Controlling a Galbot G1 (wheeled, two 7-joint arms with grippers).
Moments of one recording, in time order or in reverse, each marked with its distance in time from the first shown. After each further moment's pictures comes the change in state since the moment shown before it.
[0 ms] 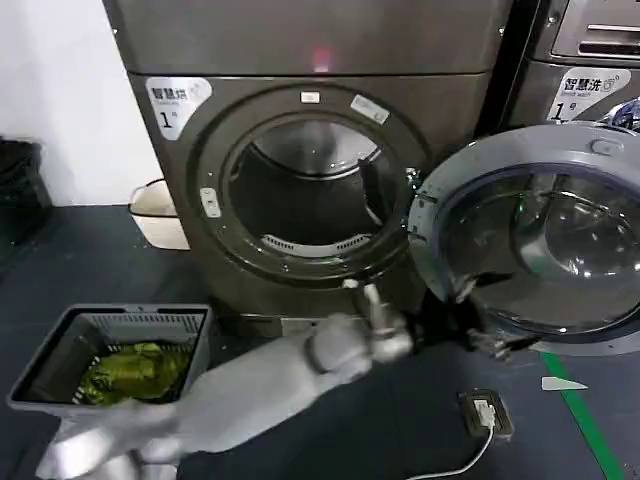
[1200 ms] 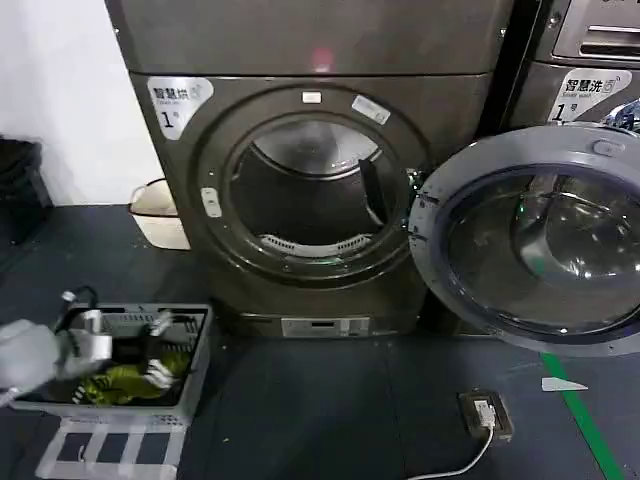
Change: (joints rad) left arm 0.385 1.131 -0.401 -0.128 0.300 0.099 0.239; right arm 0.143 -0.012 -0.024 0.028 -0.314 0.041 0.056
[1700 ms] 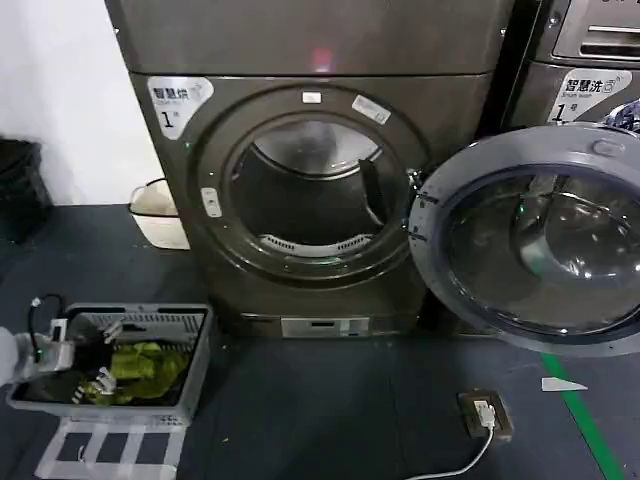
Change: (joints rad) left arm 0.023 0.061 0.021 0.110 0.140 0.000 0.020; right arm -0.011 0.000 0.017 0.011 -0.002 0.010 -0.005
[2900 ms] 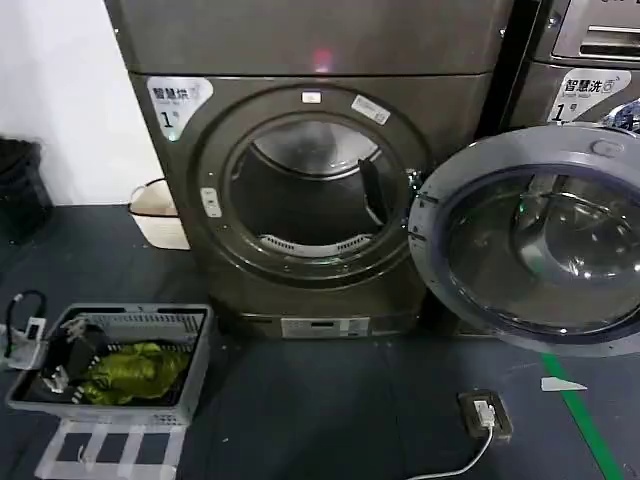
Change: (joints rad) left arm 0.000 0.027 -0.042 0.072 0.209 0.006 0.089; right arm -0.029 0.008 0.038 0.024 0.007 -0.009 -0.002
